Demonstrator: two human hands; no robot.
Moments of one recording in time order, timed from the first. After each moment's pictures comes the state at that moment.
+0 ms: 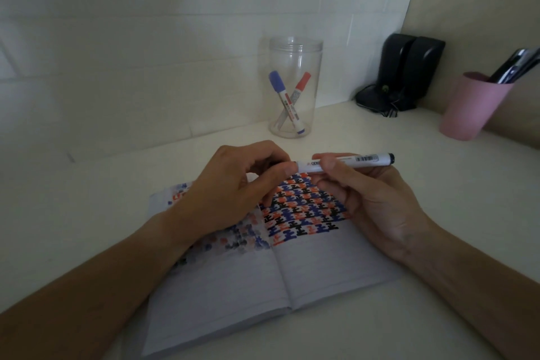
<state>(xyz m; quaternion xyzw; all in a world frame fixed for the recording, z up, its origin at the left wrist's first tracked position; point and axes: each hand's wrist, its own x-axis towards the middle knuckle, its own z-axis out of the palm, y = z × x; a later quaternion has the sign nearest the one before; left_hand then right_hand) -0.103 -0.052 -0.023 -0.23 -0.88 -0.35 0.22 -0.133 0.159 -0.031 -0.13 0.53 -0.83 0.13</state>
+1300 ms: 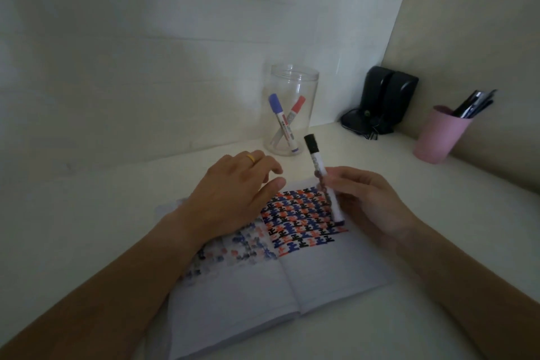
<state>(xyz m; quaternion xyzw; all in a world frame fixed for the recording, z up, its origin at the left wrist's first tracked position) -0.125 -0.072 -0.034 -0.20 -0.94 -0.12 0.26 -0.153 0.166 -0.025 -0.10 0.71 -0.69 0.09</state>
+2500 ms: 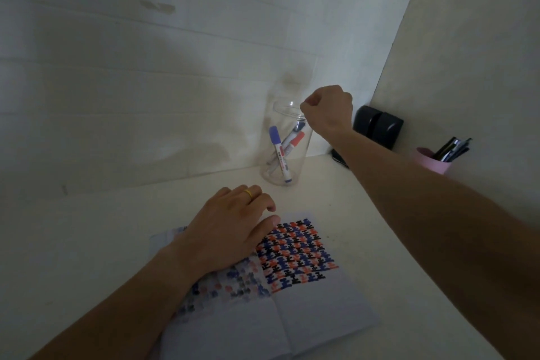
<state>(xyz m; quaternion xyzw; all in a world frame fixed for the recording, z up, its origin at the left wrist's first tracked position) -0.122 -0.076 -0.034 -0.21 -0.93 -0.11 0.27 -0.299 0.084 0.104 -0.10 0.90 -0.30 -0.31</state>
